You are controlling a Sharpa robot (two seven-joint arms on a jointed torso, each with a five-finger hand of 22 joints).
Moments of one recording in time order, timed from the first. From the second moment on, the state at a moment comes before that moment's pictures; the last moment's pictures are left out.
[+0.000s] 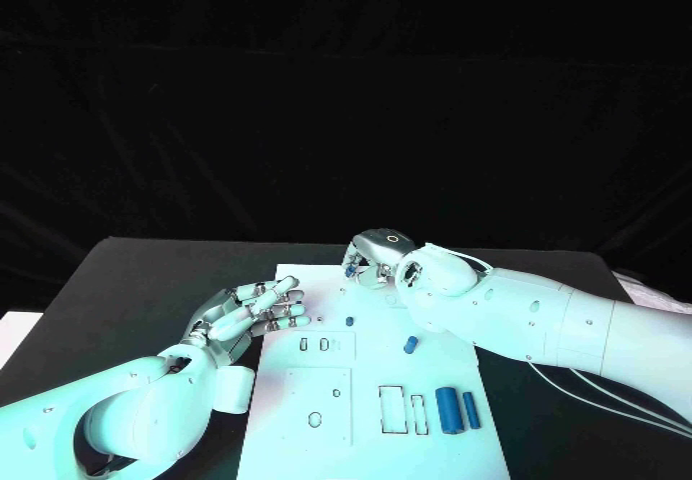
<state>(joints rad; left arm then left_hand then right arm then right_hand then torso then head) 1.14 -0.89 0.01 1.79 0.14 -0.42 0.39 1.46 -0.04 -0.06 0.19 0.18 0.98 0.21 0.10 0.07 1.04 0.16 0.13 0.07 1.13 0.10 0.18 0.19 0.16 1.09 0.21 0.25 0.13 1.27 -0.60 0.00 1.25 -1.67 -0.37 -0.16 1.28 0.01 0.45 -0.25 0.05 1.16 0.13 0.08 0.08 1.20 0.09 0.06 0.06 1.46 -0.01 1.12 0.89 0.13 1.27 0.09 1.23 0.92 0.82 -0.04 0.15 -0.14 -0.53</state>
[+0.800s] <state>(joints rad) 1.14 -0.89 0.01 1.80 0.14 -0.42 0.39 1.46 -0.04 -0.06 0.19 0.18 0.98 0.21 0.10 0.07 1.04 0.16 0.13 0.07 1.13 0.10 0.18 0.19 0.16 1.09 0.21 0.25 0.13 1.27 -0.58 0.00 1.23 -1.69 -0.34 -0.18 1.25 -0.04 0.50 -0.19 0.06 1.10 0.16 0.06 0.08 1.14 0.09 0.06 0.06 1.45 0.00 1.05 0.80 0.13 1.20 0.10 1.19 0.84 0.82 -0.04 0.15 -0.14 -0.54</state>
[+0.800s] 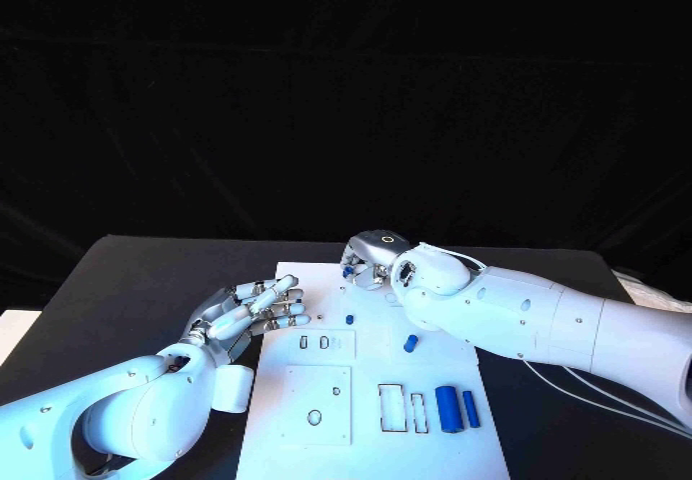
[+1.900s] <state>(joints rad) 1.14 -0.90 0.01 1.80 0.14 -0.41 0.39 1.46 -0.04 -0.07 0.18 0.18 0.98 0.21 0.10 0.07 1.04 0.16 0.13 0.07 1.13 0.10 0.18 0.19 0.16 1.09 0.21 0.25 0.13 1.29 -0.93 0.01 1.48 -1.46 -0.36 -0.22 1.24 -0.16 0.21 0.01 0.22 0.99 0.12 0.07 0.07 1.35 0.03 0.52 0.44 1.46 -0.04 1.31 1.13 0.11 1.35 0.06 1.36 1.11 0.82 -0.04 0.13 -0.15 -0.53</state>
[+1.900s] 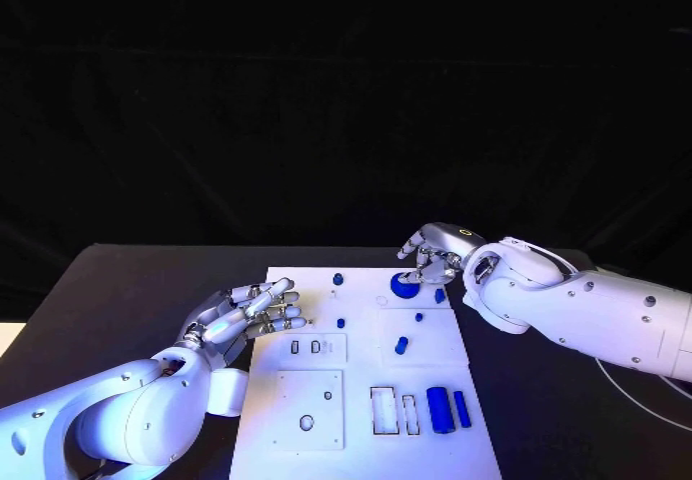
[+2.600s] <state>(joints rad) 1.14 -0.90 0.01 1.79 0.14 -0.41 0.39 1.46 -0.04 -0.07 0.18 0.18 0.98 0.21 0.10 0.07 1.04 0.16 0.13 0.07 1.13 0.10 0.18 0.19 0.16 1.09 0.21 0.25 0.13 1.29 -0.91 0.01 1.43 -1.42 -0.26 -0.27 1.31 -0.12 0.11 0.09 0.23 0.98 0.13 0.08 0.07 1.31 0.04 0.93 0.93 1.46 -0.04 1.40 1.27 0.09 1.36 0.08 1.41 1.20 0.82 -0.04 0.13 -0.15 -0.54</state>
